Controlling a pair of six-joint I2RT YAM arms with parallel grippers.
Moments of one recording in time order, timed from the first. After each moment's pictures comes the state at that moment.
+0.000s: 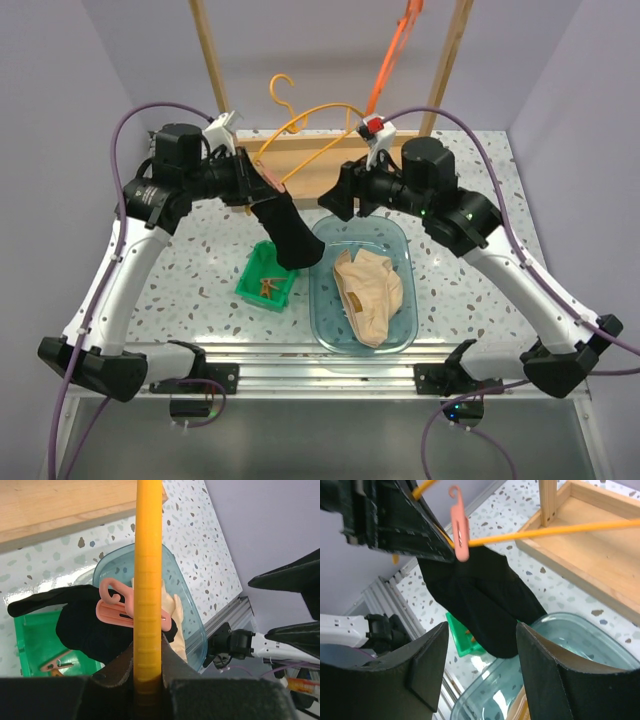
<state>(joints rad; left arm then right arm) -0.30 1.26 1.52 -0.79 0.52 -0.47 0.72 1.27 1.51 -0.54 -0.22 0.27</state>
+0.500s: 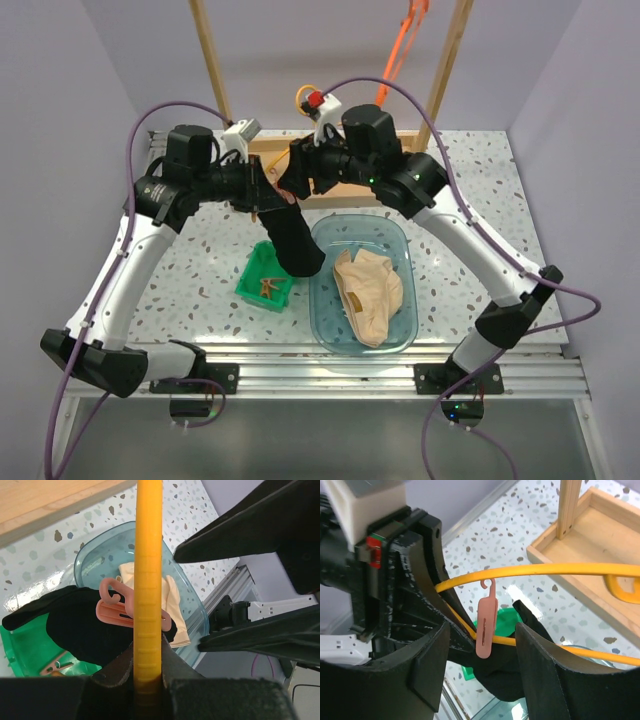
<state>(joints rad) -0.34 1.29 1.53 -0.82 0.62 -0.33 0.80 1.63 1.96 -0.67 -0.19 0.25</state>
